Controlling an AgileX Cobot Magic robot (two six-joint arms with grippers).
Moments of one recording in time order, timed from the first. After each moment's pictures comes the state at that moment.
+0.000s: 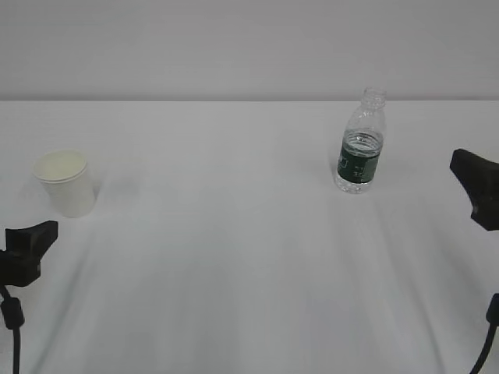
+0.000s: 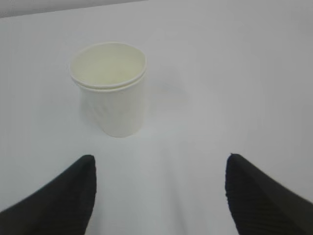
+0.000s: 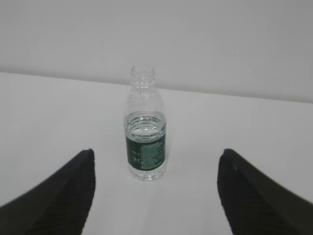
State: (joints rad) left arm -0.34 1.39 -0.20 -0.25 -0.71 0.12; right arm 0.13 1.16 -0.24 -0.07 -0.65 0.02
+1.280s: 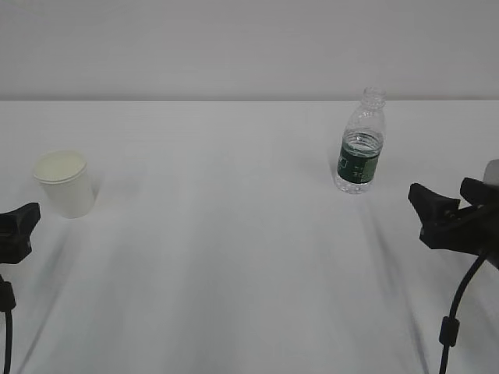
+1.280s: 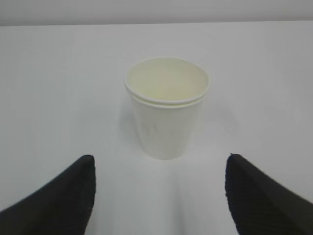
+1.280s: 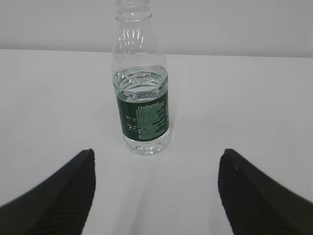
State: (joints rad) left arm -0.16 1.67 -0.20 -0.10 -1.07 -0.02; right arm 0.13 1.72 -0.26 -0.04 -1.13 0.03
